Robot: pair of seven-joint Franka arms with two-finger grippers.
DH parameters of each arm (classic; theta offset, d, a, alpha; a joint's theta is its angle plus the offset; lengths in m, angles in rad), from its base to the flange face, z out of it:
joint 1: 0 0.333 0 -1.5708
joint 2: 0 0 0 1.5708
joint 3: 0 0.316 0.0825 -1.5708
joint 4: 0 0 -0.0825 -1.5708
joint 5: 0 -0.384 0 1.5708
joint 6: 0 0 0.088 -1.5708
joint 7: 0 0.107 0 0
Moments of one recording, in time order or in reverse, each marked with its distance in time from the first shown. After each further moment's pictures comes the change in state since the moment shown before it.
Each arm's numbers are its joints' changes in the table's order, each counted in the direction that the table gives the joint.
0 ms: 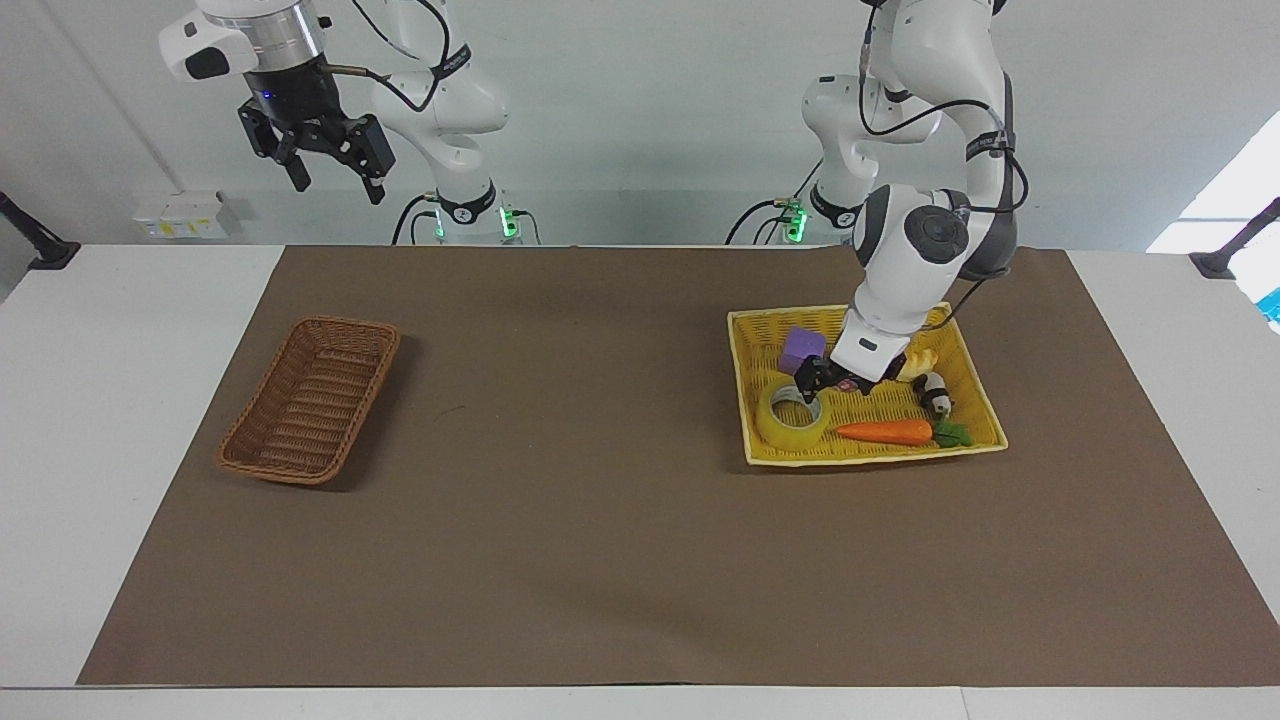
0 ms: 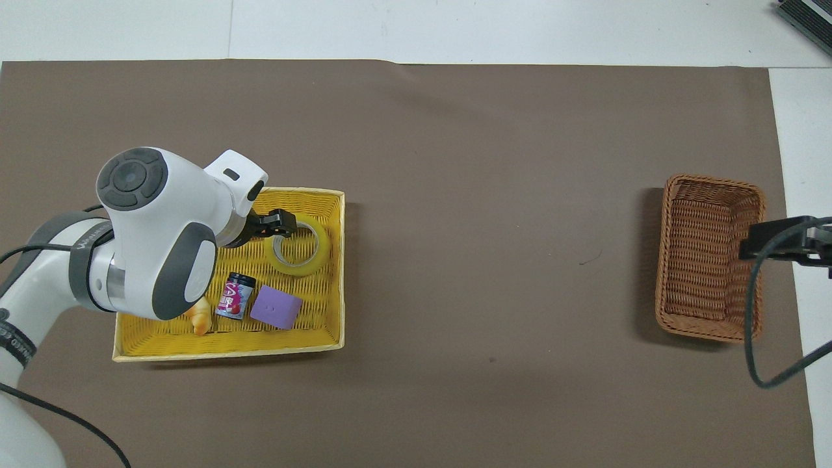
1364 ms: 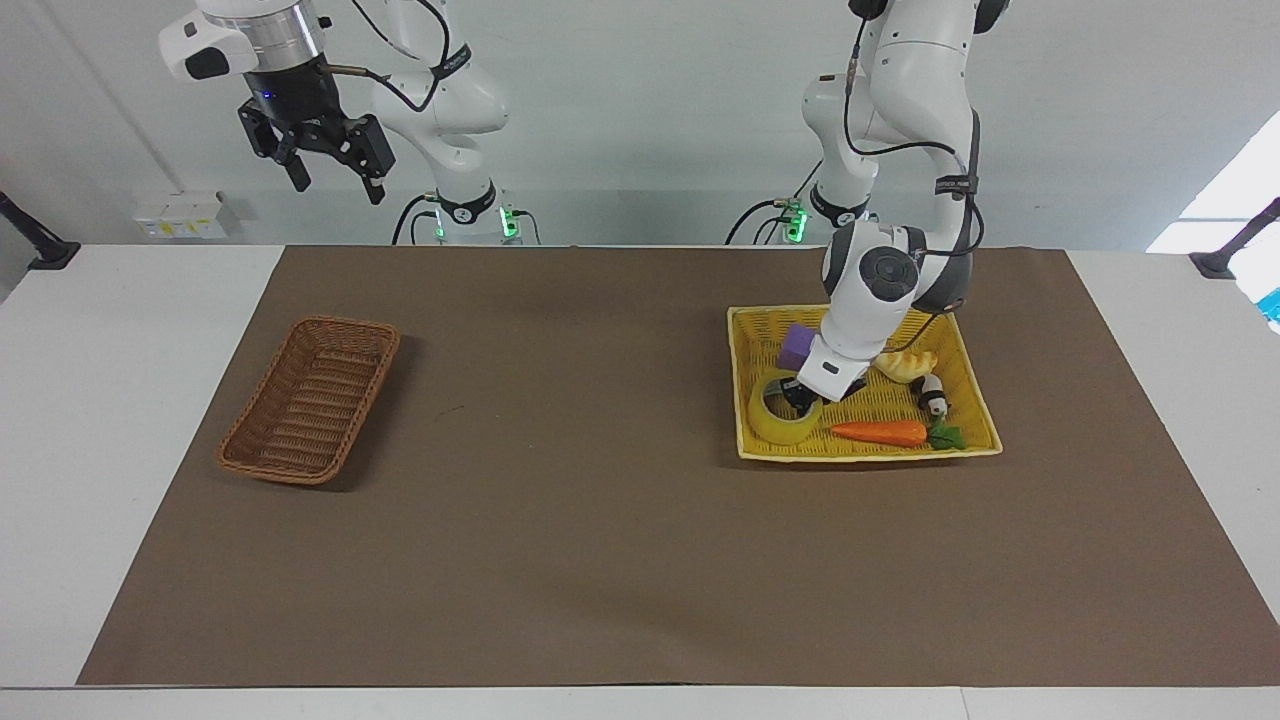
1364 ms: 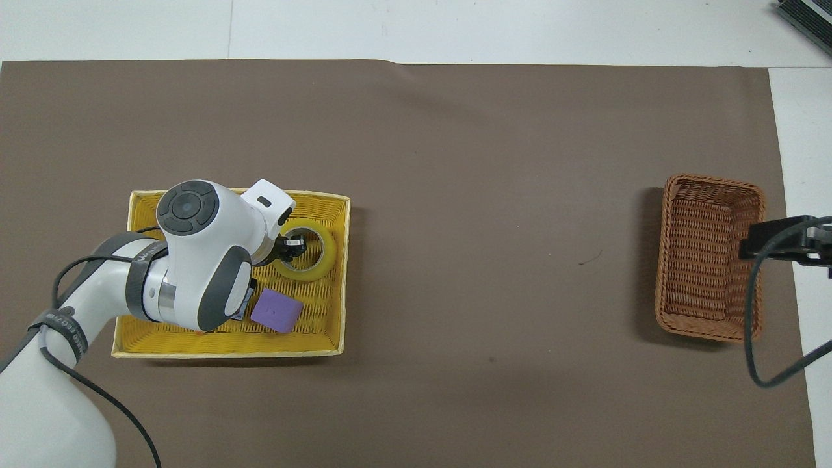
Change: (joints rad) left arm -0.042 0.056 0.005 0.074 0.000 -0.076 -0.007; right arm 0.000 0.000 0.000 0.000 0.000 0.000 0.000
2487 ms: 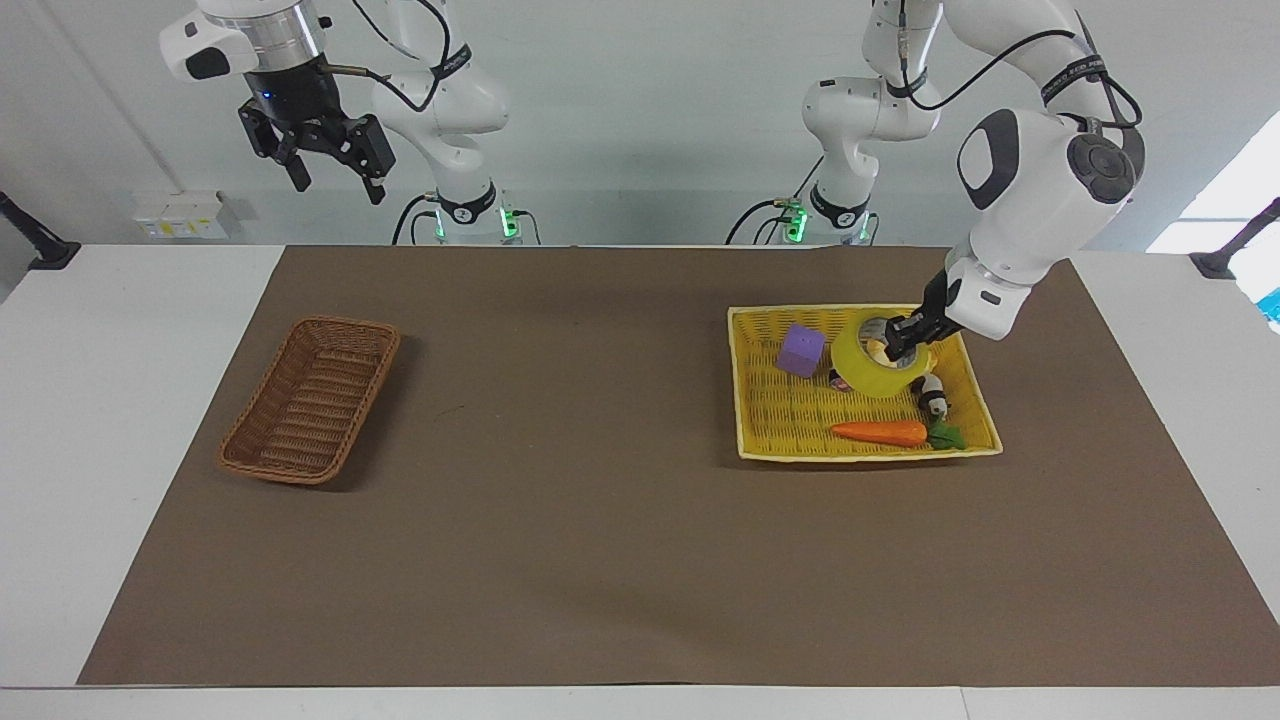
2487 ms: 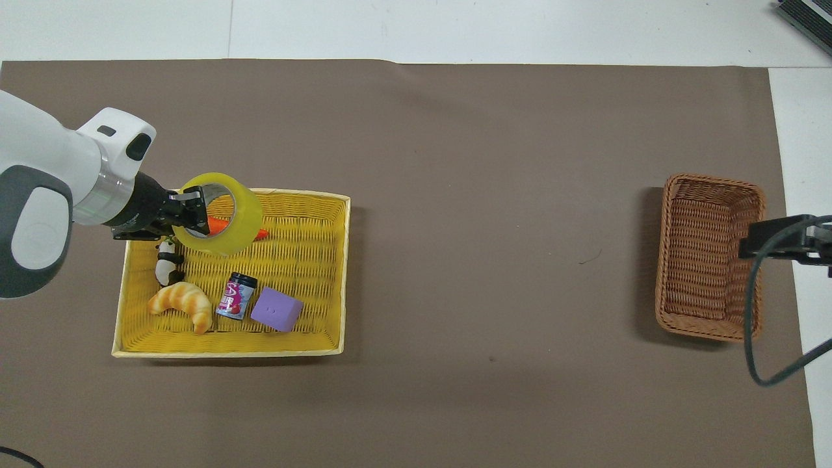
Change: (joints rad) left arm 0.182 -0.138 0.018 -0.286 0.123 0.470 0.032; right arm 0.000 0.000 0.000 0.000 0.000 0.000 0.000
